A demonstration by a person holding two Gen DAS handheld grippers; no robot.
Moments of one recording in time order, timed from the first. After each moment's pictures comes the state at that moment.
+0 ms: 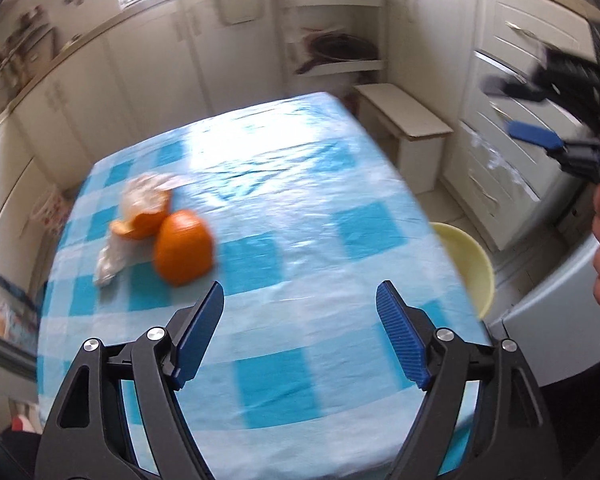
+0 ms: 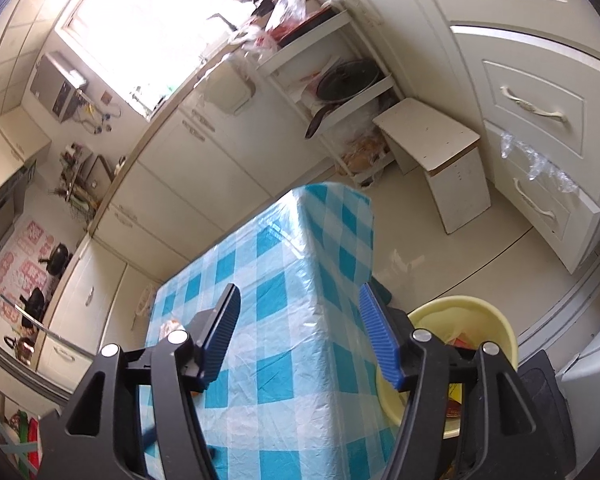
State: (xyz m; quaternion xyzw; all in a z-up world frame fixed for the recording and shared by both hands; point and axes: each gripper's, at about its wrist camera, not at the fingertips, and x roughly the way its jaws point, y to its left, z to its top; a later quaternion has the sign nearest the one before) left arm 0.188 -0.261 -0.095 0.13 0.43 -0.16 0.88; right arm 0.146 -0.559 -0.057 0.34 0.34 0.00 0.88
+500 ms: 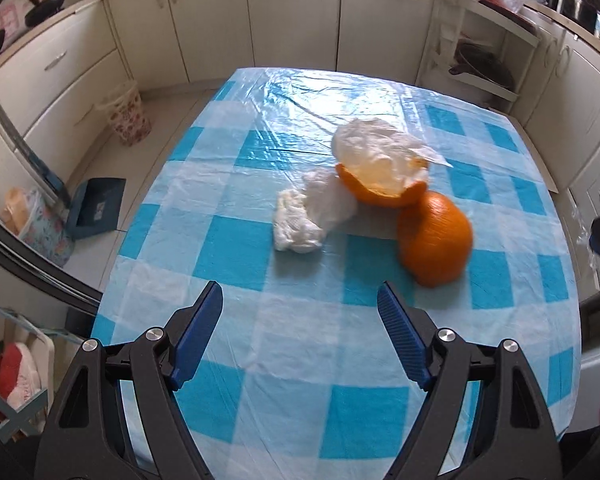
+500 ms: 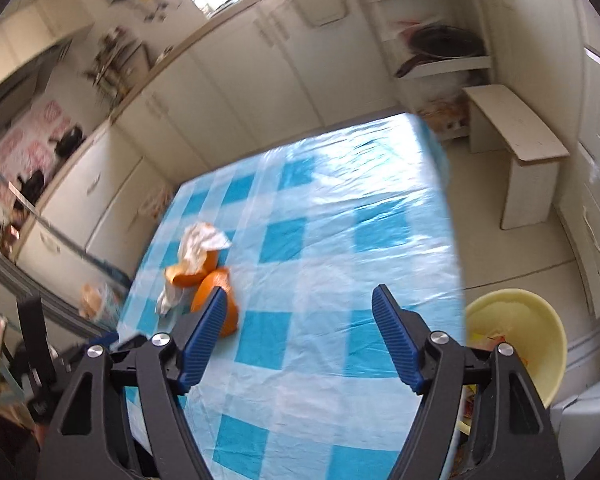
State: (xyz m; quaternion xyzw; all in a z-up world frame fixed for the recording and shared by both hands) left arm 0.280 -0.085 -0.120 0.02 0.50 -0.02 0.87; right arm 0.204 -0.403 -0.071 0.18 0.43 0.10 0.88
